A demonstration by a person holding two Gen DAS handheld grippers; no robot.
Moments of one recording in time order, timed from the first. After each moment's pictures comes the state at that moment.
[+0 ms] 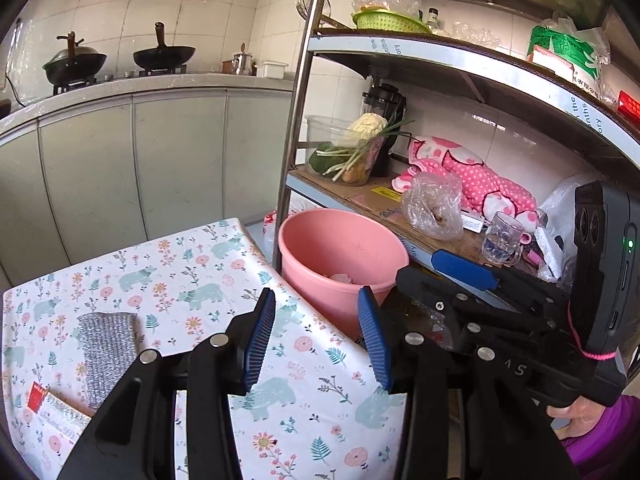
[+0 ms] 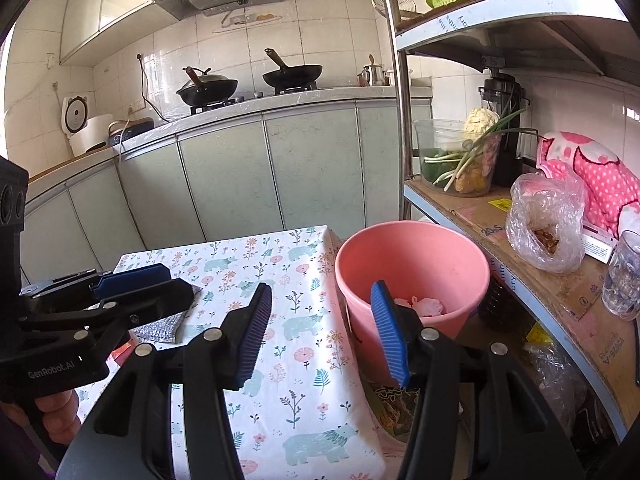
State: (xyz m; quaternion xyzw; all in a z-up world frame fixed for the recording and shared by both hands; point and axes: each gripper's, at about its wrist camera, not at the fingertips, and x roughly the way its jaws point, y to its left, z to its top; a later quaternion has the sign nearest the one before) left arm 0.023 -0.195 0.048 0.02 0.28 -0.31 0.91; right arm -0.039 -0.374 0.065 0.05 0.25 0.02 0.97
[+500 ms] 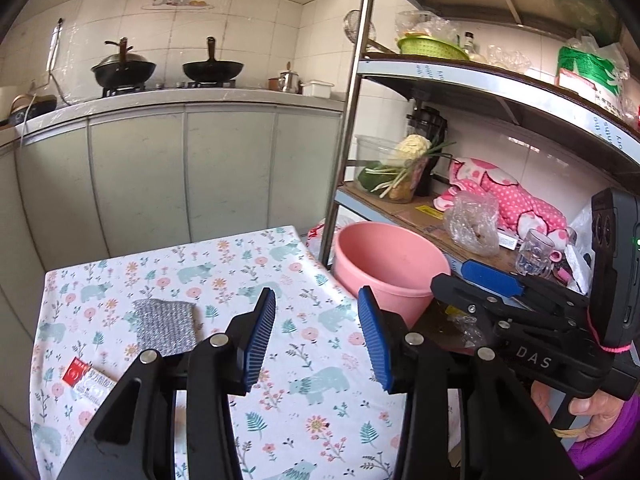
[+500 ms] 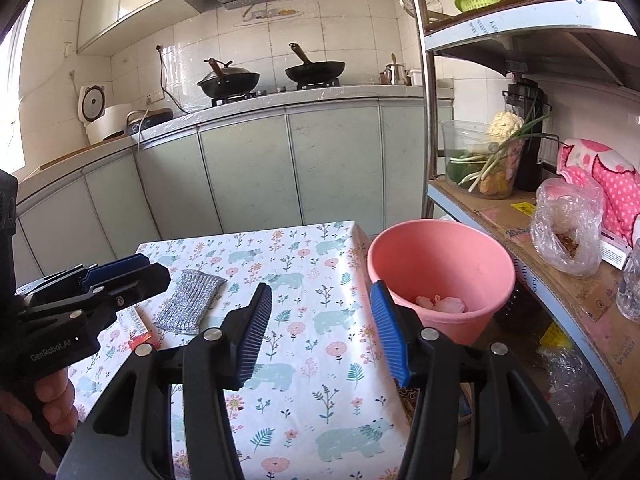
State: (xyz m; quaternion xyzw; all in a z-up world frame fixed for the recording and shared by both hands) left arm 0.008 -0.142 0.044 0.00 0.26 -0.24 0.94; right arm -0.041 -0.342 0.063 0.04 0.26 0.06 0.96
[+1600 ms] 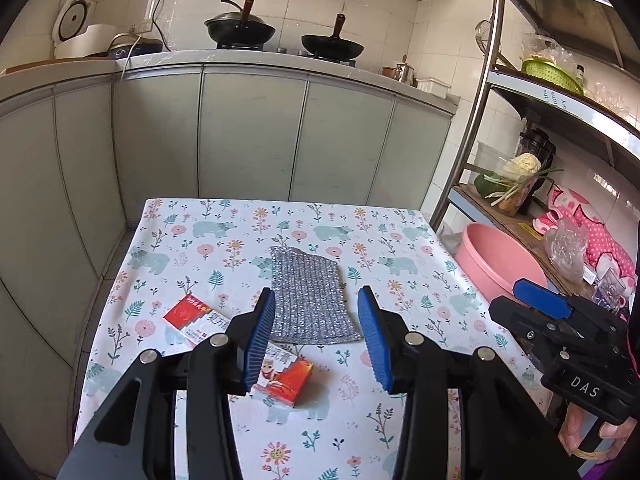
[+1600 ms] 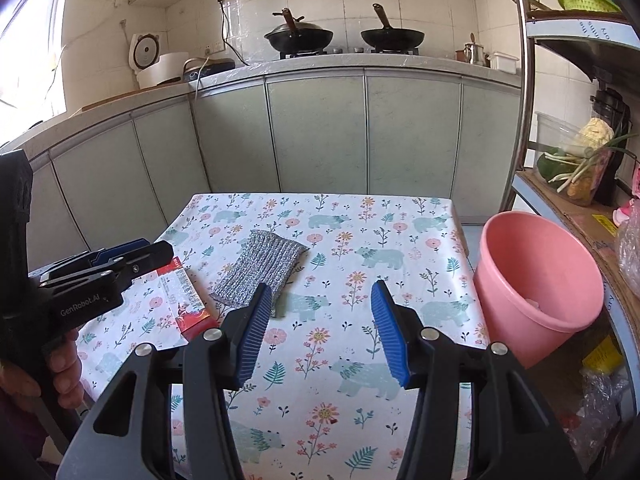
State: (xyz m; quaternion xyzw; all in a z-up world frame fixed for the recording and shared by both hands) left arm 0.019 -0.026 0.005 -0.07 0.30 -0.07 0.95; right arm -0.004 -0.243 0.035 -0.01 0.32 0.16 0.94
